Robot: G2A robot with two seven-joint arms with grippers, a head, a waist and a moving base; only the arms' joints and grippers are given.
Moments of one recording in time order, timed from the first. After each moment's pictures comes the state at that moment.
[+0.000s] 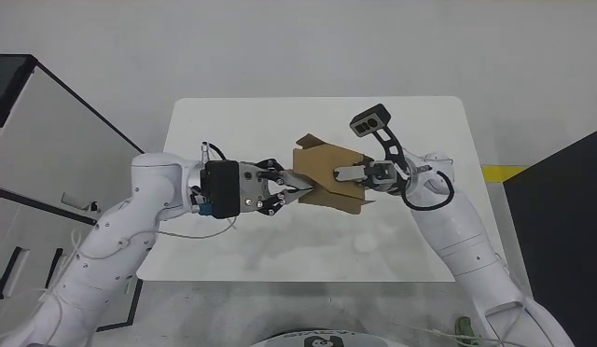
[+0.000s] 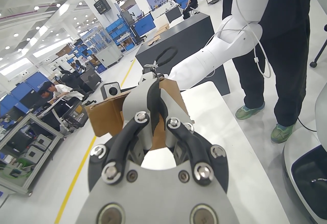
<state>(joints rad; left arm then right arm) 1.22 -0.93 -1.17 -1.95 1.47 -0.96 0.52 -1.13 -1.26 1.16 -1.41 0.95 -0.29 1.53</state>
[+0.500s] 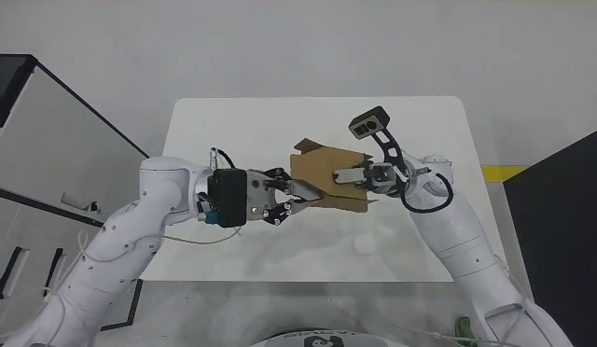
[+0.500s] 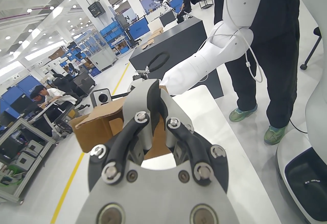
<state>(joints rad) 1.21 -0.93 -1.13 -1.96 1.48 -0.97 0.52 -1.14 -1.26 1.15 -1.41 0.96 -0.29 1.53</state>
